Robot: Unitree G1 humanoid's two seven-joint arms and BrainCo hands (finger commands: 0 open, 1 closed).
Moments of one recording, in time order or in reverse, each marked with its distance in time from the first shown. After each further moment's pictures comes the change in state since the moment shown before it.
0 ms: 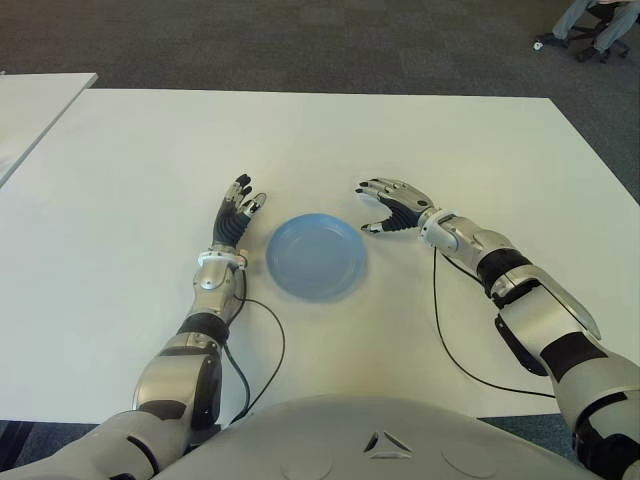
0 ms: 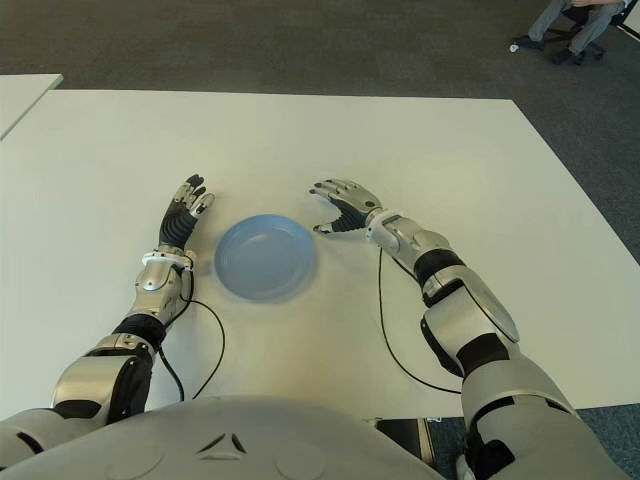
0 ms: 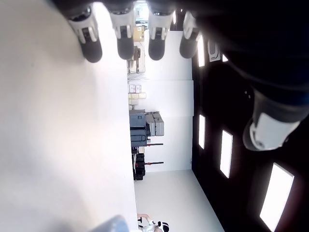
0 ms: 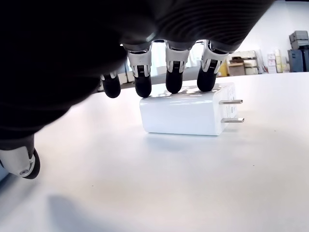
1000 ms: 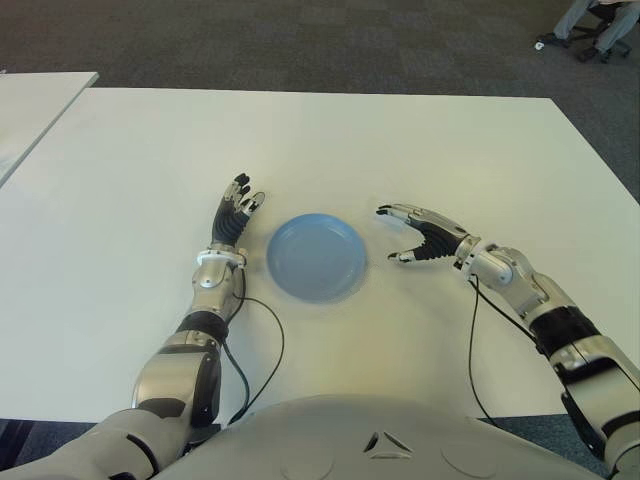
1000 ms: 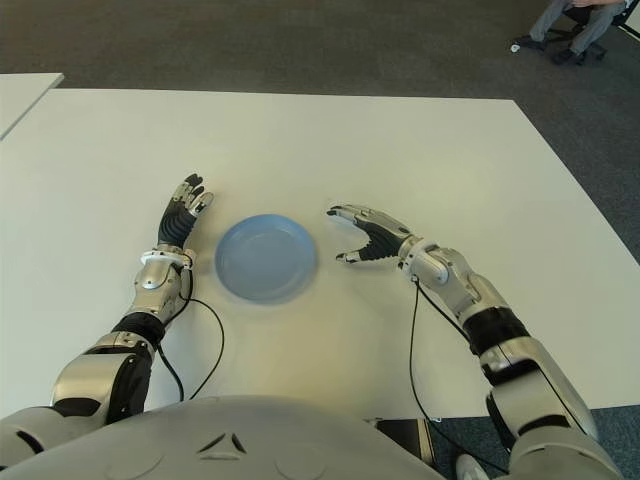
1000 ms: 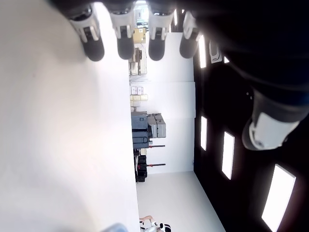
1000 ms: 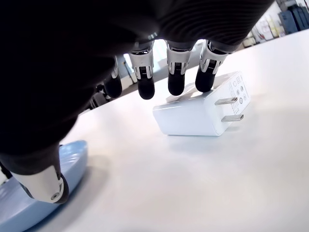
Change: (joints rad) left arm -0.020 0.006 -0.004 0.010 0.008 0.005 0.002; right arm 0.472 -0.282 -0.236 -0.761 0.428 0.100 0.457
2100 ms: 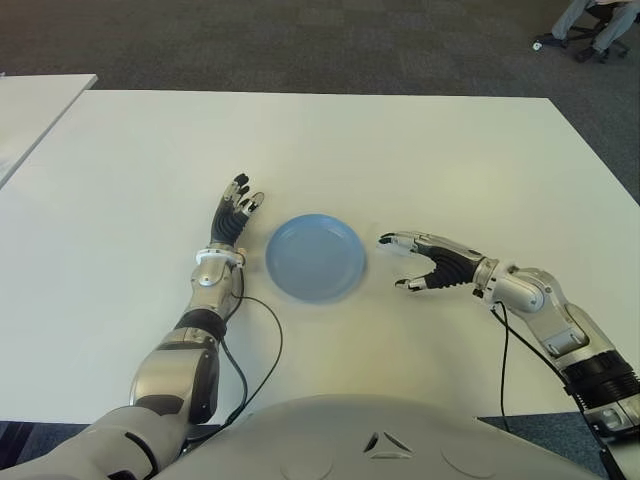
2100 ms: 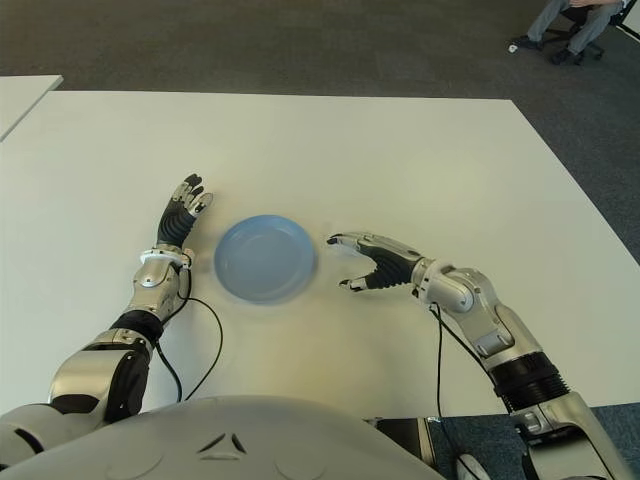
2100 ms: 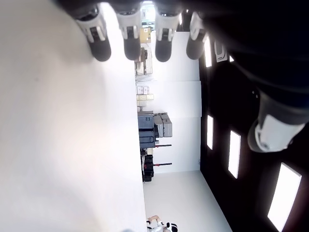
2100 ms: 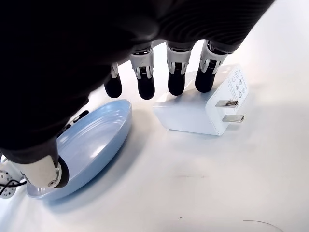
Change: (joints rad) left arm -0.007 0.013 -0.001 0.030 0.001 0.021 0.010; right arm 0.240 -0.070 -0.143 -0.386 0.044 0.154 0.235
